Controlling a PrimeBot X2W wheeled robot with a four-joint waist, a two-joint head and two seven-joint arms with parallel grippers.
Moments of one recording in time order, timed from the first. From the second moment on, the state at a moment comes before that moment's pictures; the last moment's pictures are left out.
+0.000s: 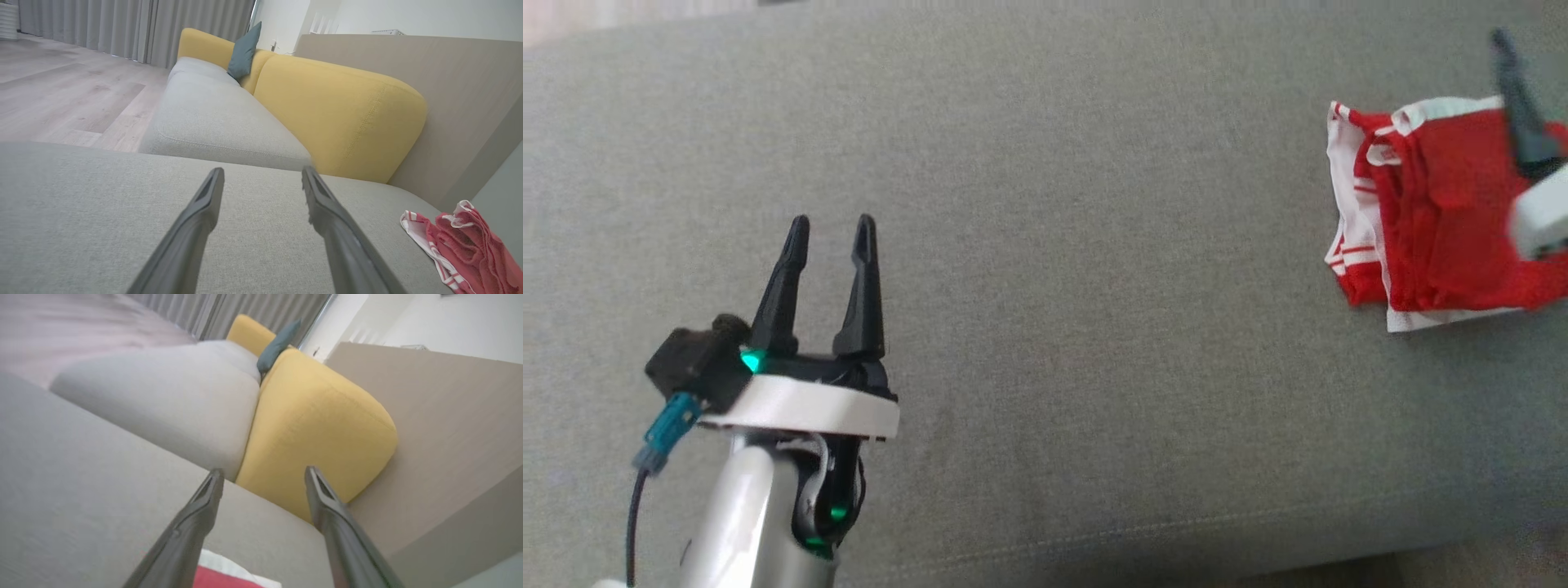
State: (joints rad) left arm -0.18 0.04 -0.19 0.08 -0.34 -0.03 -0.26; right arm -0.53 -0.55 0.16 0.15 0.04 0.12 0.14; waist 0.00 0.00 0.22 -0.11
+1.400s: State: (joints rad) left arm 0.06 0.04 -0.18 0.04 -0.27 0.04 -0.26; right arm -0.03 -0.05 0.09 0.13 0.14 0.12 -0.25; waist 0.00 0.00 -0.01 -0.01
